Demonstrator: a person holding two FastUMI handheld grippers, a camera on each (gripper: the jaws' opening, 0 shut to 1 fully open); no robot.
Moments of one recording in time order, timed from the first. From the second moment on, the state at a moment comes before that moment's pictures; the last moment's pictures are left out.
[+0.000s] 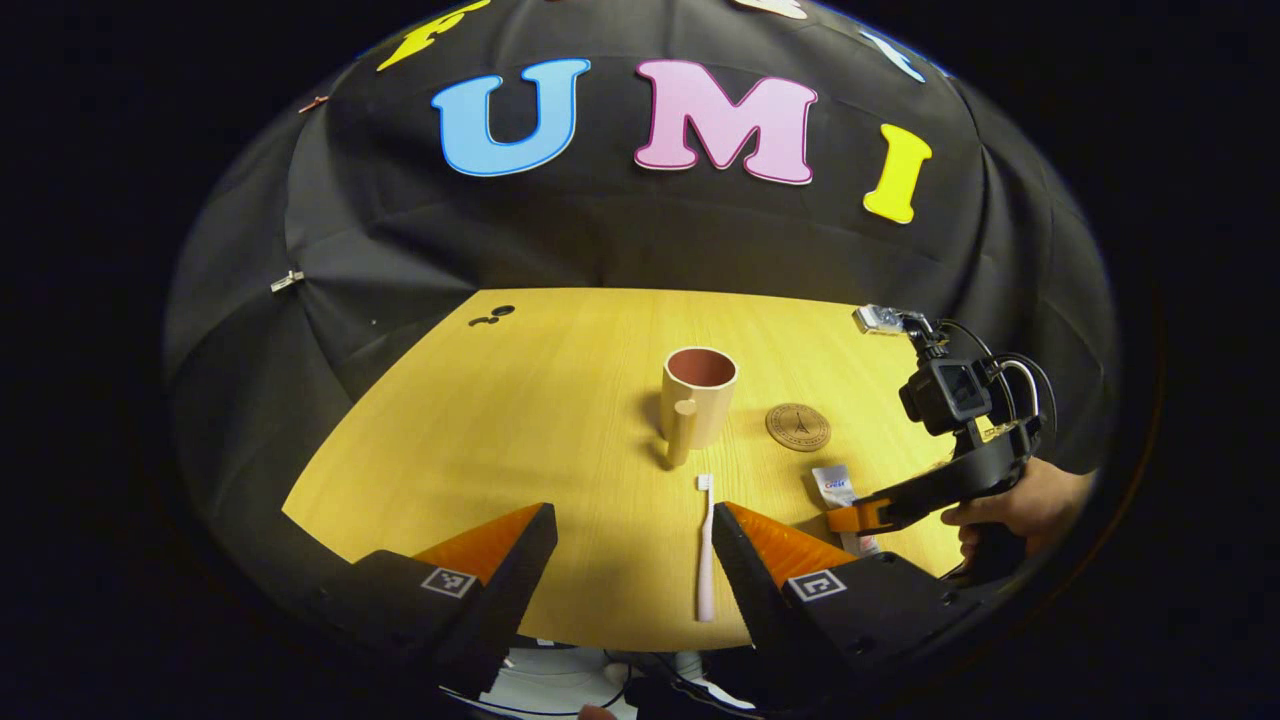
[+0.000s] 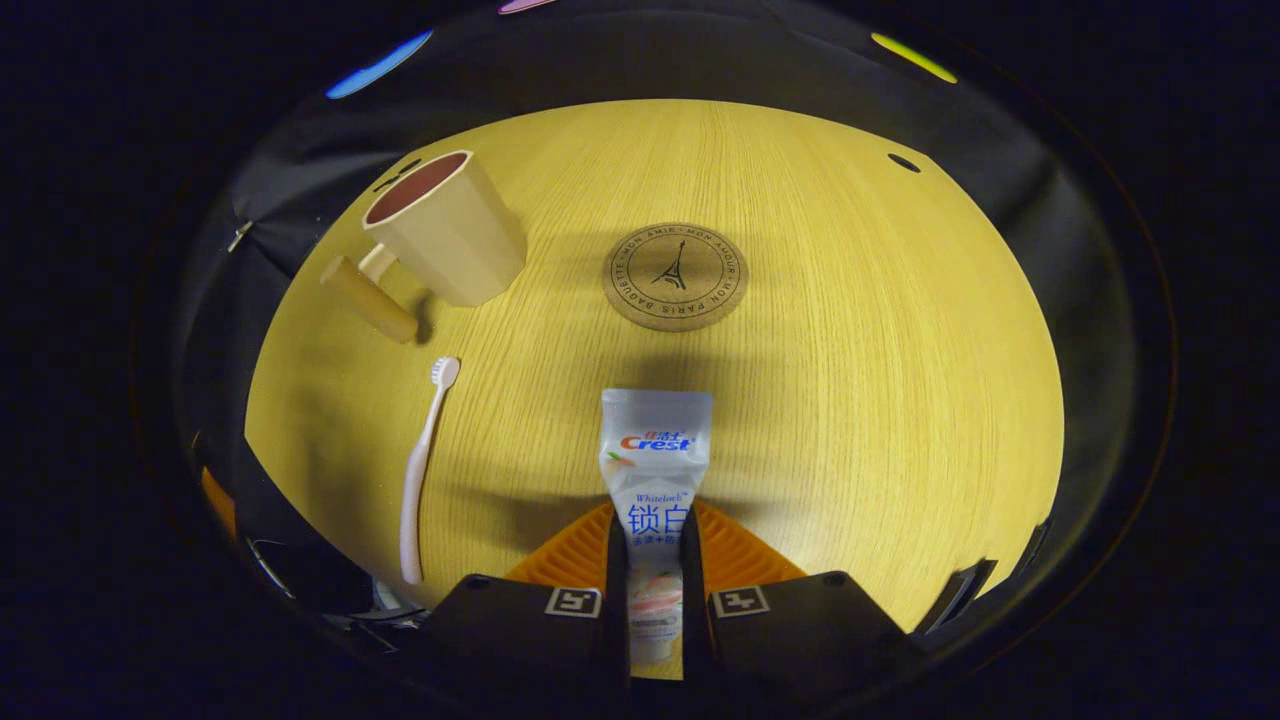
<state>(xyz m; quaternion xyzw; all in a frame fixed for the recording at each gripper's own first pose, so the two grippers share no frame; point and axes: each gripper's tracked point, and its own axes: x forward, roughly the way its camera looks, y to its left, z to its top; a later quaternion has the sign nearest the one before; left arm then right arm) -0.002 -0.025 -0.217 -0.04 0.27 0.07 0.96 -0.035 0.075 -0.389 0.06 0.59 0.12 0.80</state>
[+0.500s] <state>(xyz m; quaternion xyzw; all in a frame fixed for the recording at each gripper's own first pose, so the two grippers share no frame) 0.040 -0.078 -0.275 -0.10 0.36 0.04 0.93 -0.023 0.041 -0.330 0.14 0.52 0.18 0.82</state>
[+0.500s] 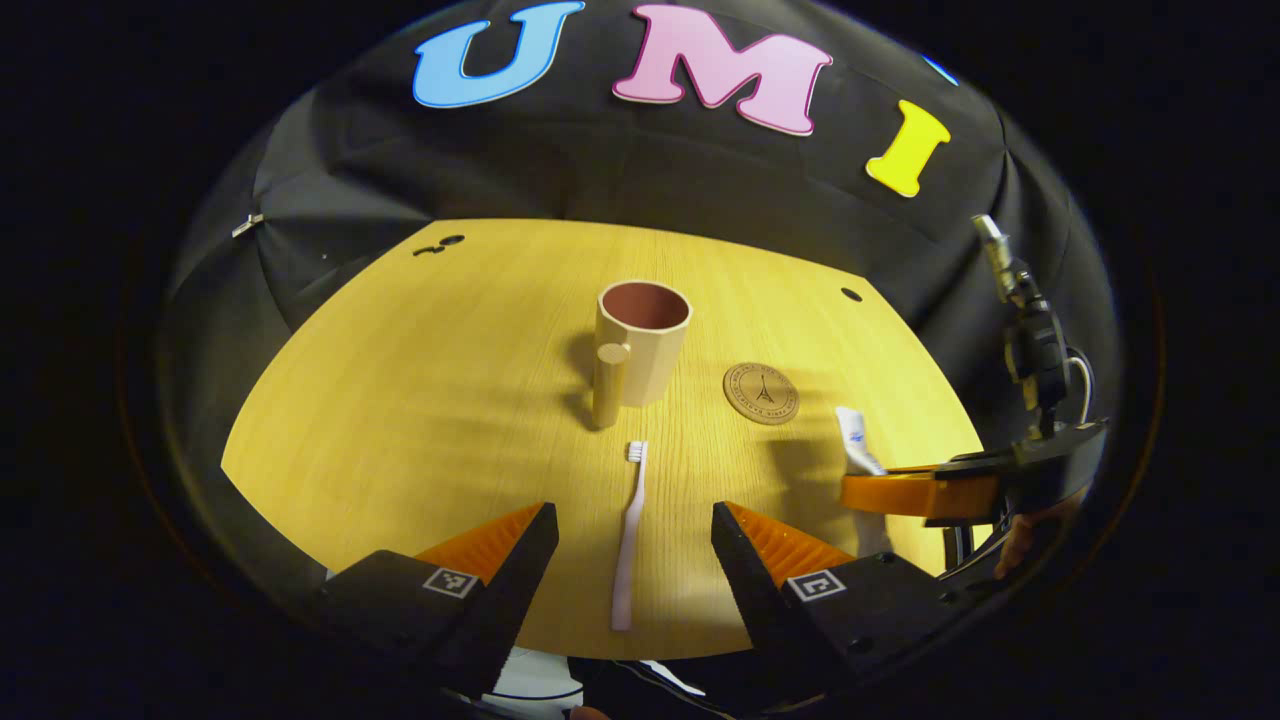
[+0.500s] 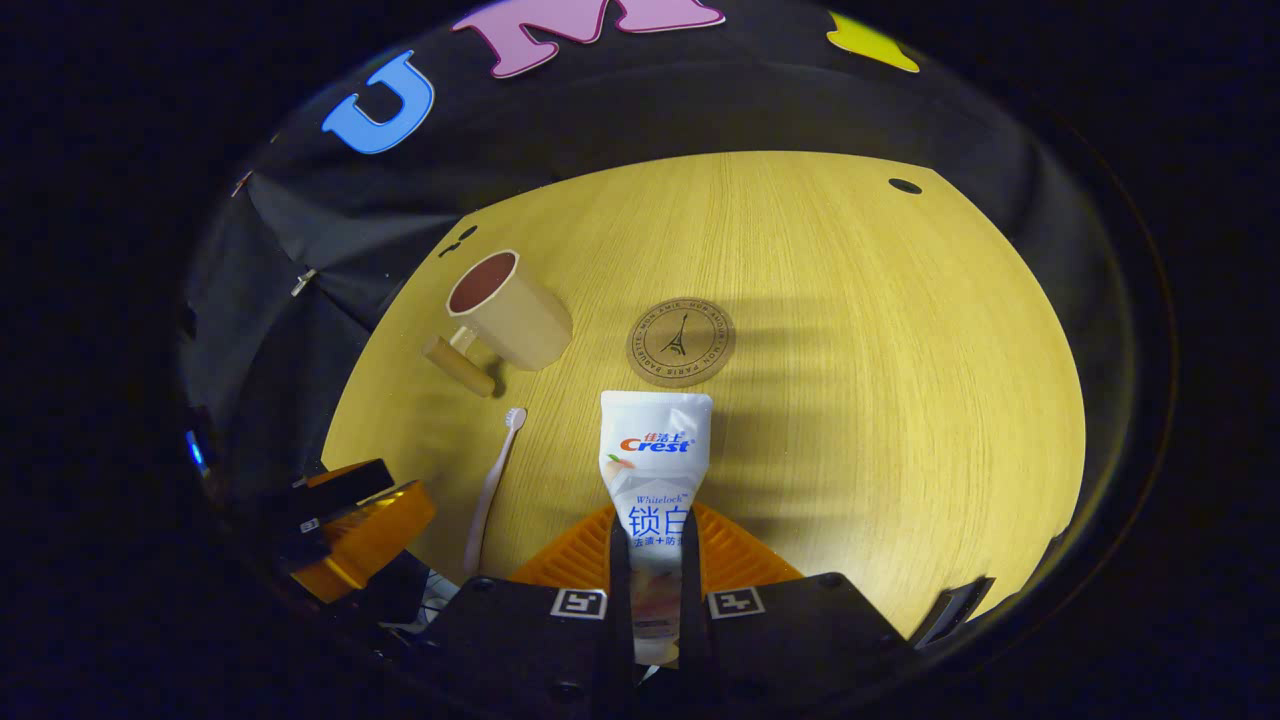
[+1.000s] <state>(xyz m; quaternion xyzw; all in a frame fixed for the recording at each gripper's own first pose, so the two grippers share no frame) 0.075 -0.076 -0.329 -0.03 0.44 0.04 0.90 -0.025 -0.004 -0.327 0.14 0.52 0.17 0.82</state>
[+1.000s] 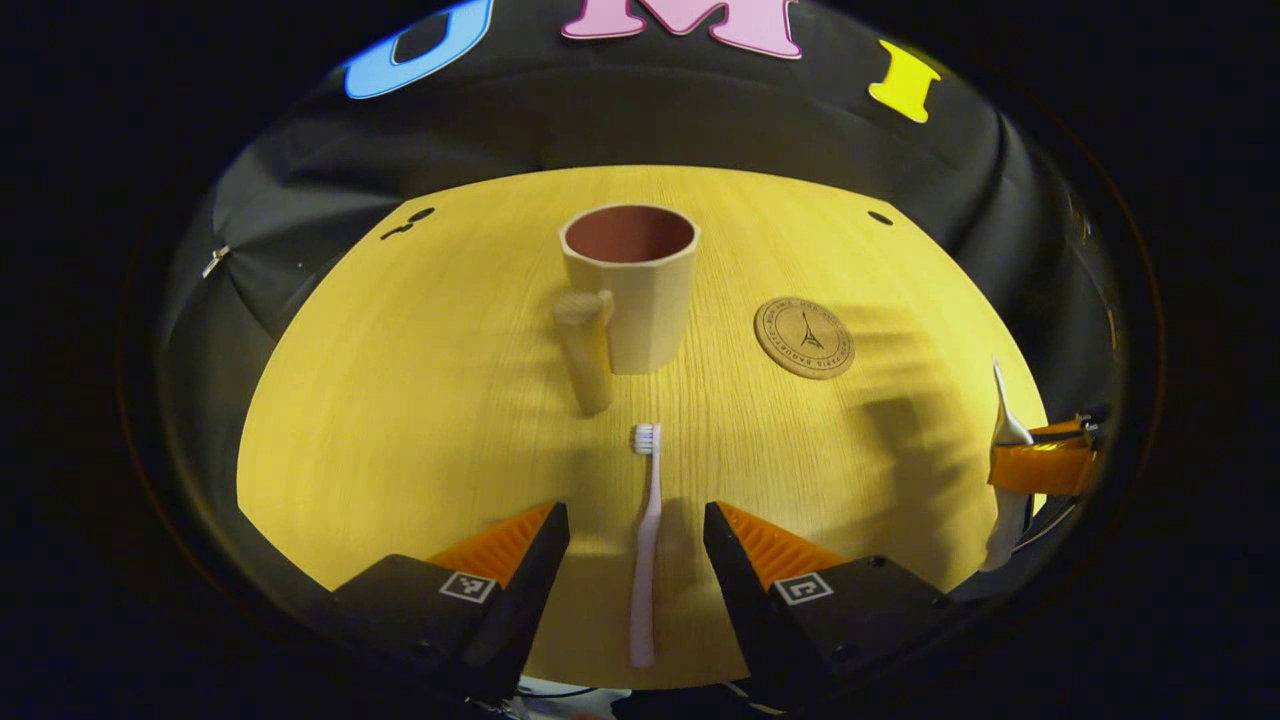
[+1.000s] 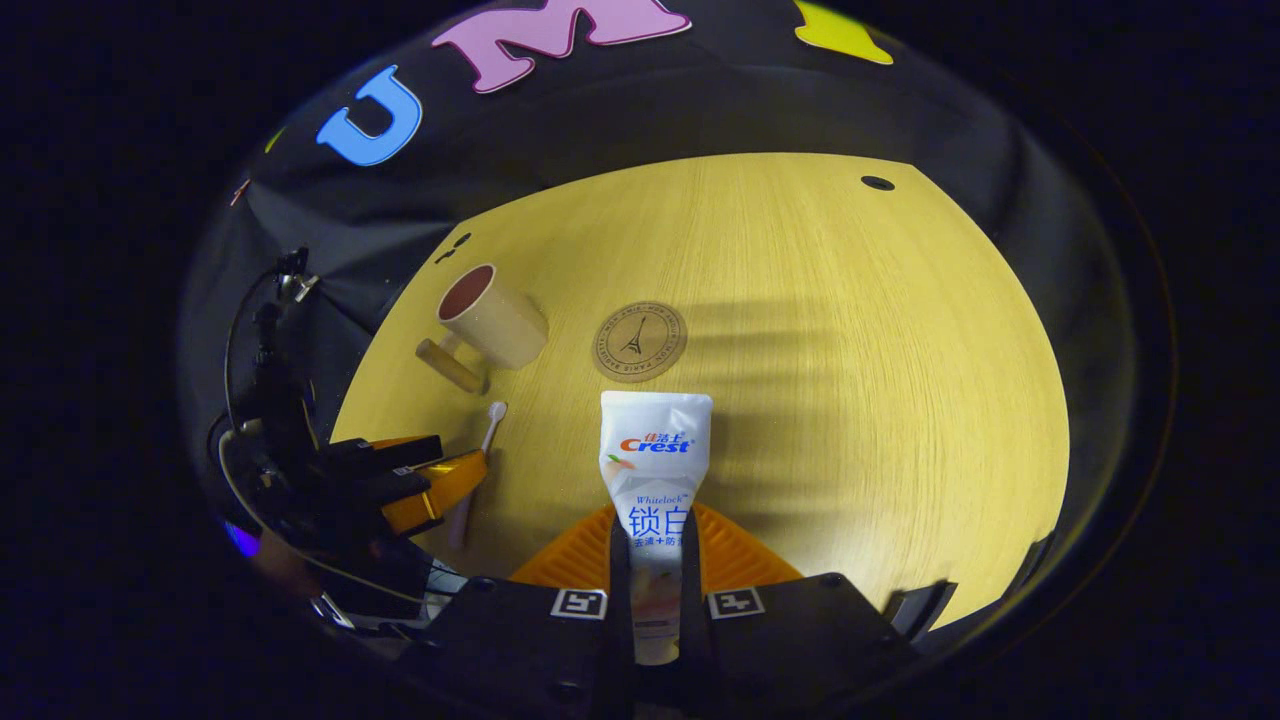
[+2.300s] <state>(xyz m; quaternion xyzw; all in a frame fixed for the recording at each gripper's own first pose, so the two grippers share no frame) 0.078 -0.070 -0.324 -0.04 0.42 -0.03 0.91 -0.004 -0.008 -0.300 0.23 0.45 0.14 0.85</state>
